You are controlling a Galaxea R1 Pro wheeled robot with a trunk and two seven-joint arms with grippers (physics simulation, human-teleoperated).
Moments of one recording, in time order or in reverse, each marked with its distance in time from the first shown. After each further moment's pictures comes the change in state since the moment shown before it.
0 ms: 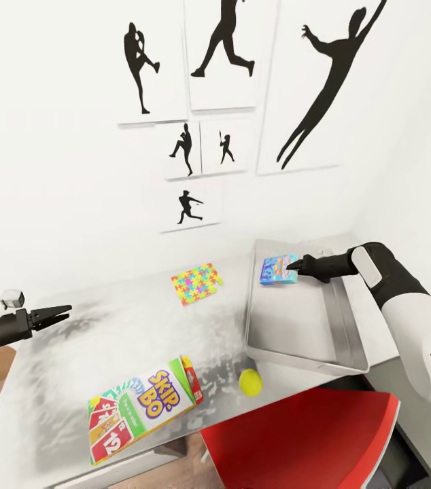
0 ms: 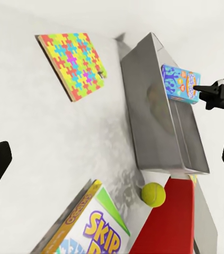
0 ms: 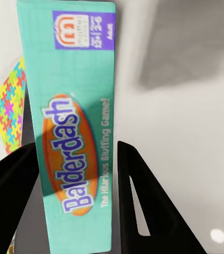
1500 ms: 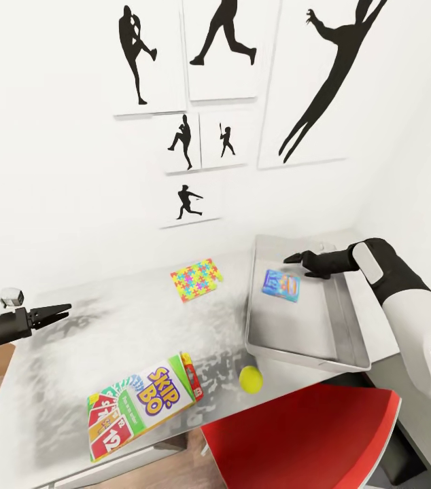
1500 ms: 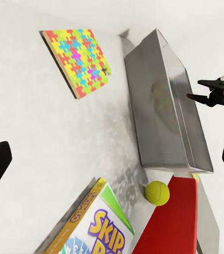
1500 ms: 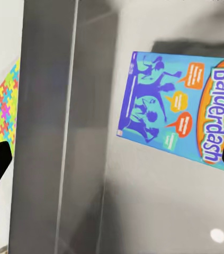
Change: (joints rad) left arm -0.002 0.000 0.000 -0.014 0.000 0.001 0.000; right arm -0.018 -0.001 0.000 -0.002 -0.001 0.000 -0.001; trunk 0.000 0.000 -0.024
